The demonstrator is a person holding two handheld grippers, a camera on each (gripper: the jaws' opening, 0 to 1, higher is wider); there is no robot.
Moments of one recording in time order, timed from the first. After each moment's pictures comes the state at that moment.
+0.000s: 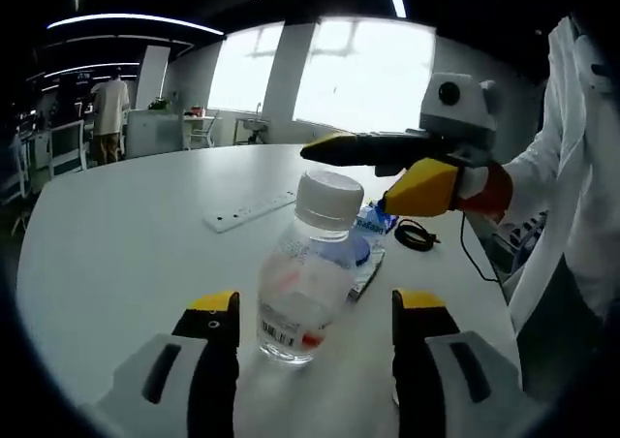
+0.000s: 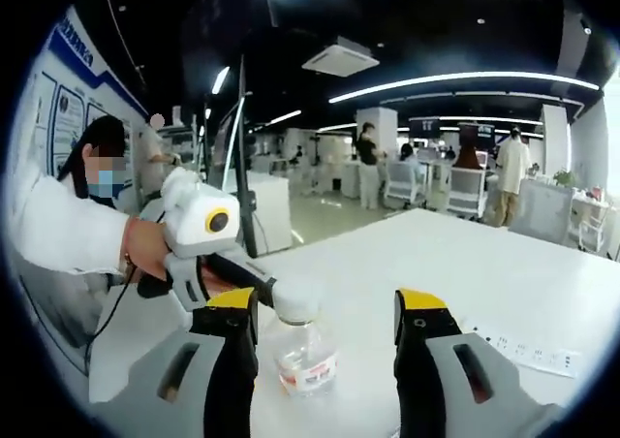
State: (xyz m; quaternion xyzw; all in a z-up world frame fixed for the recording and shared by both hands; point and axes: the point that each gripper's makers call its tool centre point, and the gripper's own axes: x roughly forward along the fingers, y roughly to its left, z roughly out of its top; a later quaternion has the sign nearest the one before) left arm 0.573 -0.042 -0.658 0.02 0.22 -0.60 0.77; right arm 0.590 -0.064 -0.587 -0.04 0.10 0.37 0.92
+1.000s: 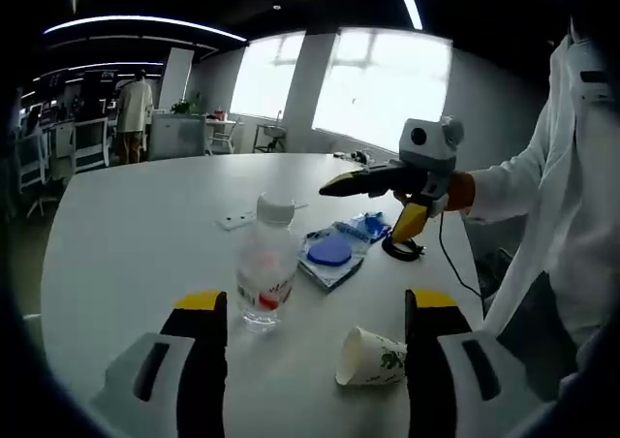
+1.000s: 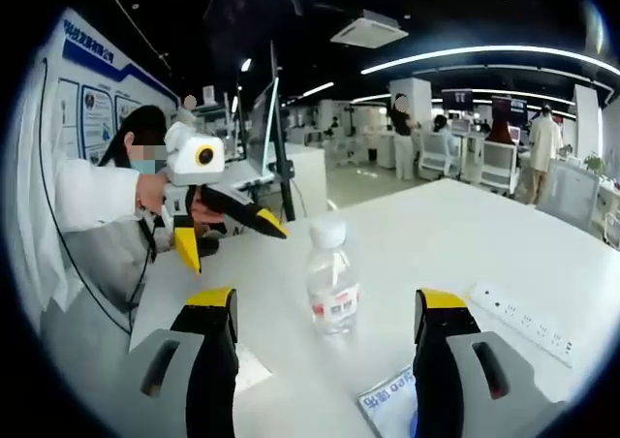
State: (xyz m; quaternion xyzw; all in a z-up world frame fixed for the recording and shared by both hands) left arm 0.512 0.001 -0.614 0.00 0.22 -0.55 0.80; right arm 0.525 -0.094 -0.607 -0.06 0.19 0.46 0.87
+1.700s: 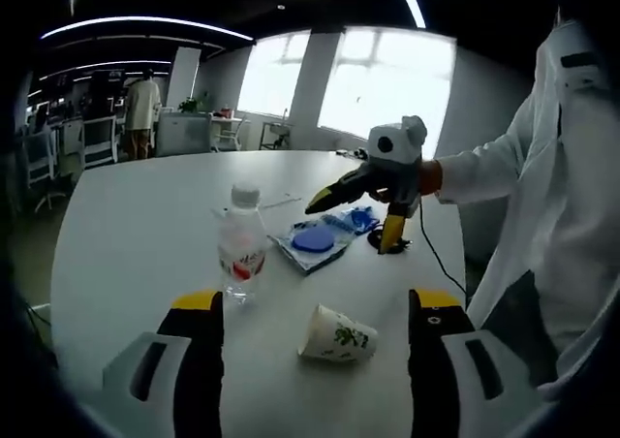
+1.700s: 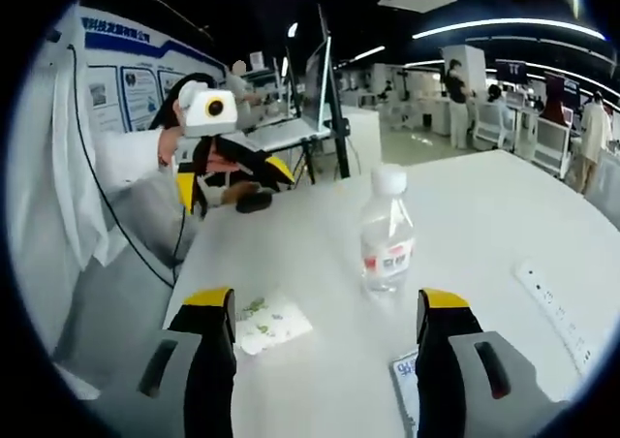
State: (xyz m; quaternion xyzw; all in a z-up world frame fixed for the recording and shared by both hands) left arm 0.460 0.023 -0.606 0.00 0.23 -0.54 0.81; right arm 0.483 -0.089 -0.636 -0.09 0.26 0.57 0.77
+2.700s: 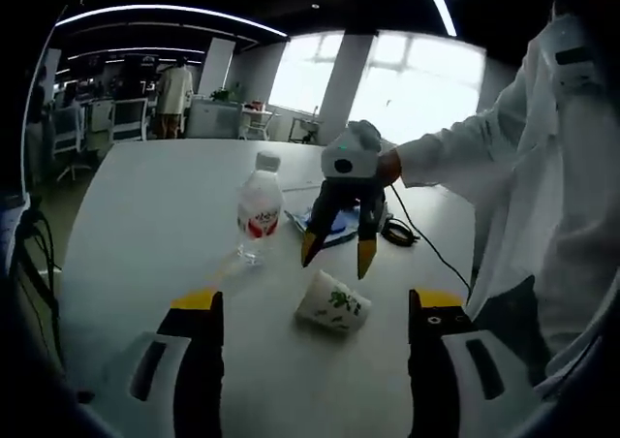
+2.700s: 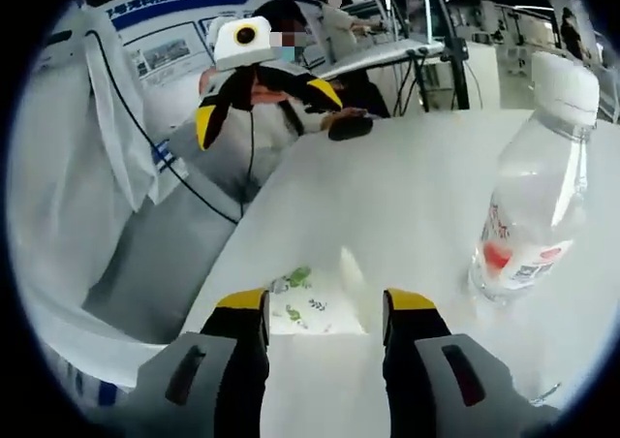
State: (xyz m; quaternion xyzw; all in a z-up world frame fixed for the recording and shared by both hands) left arm 0.432 0.059 -0.625 -0.03 0.25 -0.48 0.84; right arm 0.449 -0.034 -0.704 -0.14 0.36 0.74 0.55
